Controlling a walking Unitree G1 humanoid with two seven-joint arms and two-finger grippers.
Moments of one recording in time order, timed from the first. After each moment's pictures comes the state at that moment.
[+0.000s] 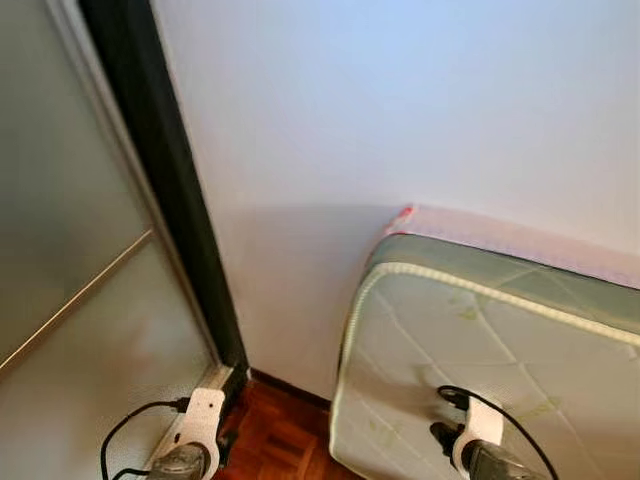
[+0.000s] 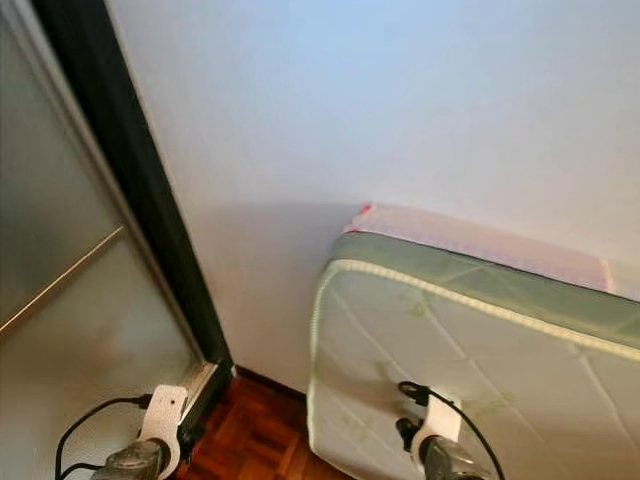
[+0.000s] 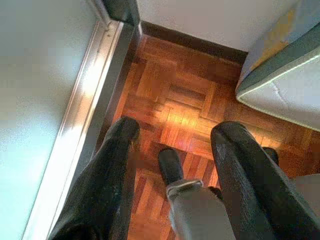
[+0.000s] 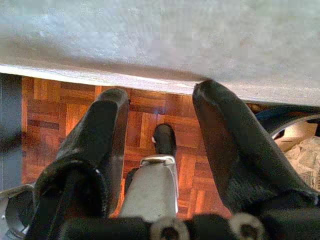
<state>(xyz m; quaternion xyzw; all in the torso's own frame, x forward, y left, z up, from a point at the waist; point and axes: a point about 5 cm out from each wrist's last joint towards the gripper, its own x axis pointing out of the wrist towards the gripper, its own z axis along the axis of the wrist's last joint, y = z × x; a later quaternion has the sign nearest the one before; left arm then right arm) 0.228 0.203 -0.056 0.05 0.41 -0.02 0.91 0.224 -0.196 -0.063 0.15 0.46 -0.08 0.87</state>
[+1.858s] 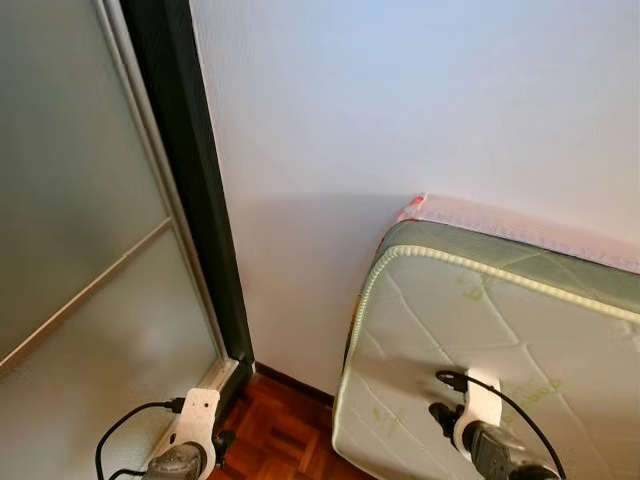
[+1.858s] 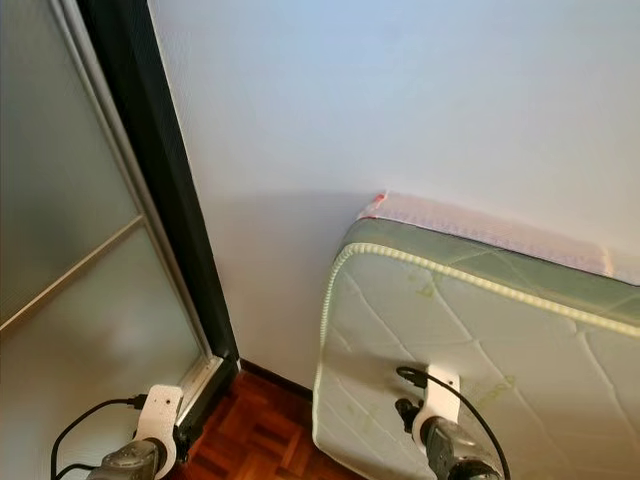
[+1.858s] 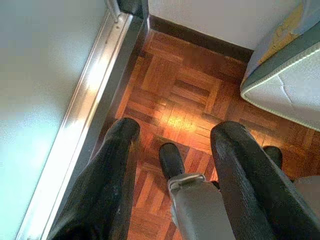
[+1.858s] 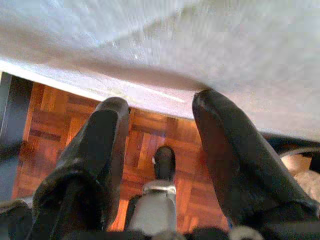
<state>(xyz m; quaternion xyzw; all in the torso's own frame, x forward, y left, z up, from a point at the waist) 0.228 0.208 -0.056 0.04 0.41 -0.01 0.91 0.242 -0.199 -0.050 0.12 0.44 -0.04 0.89</state>
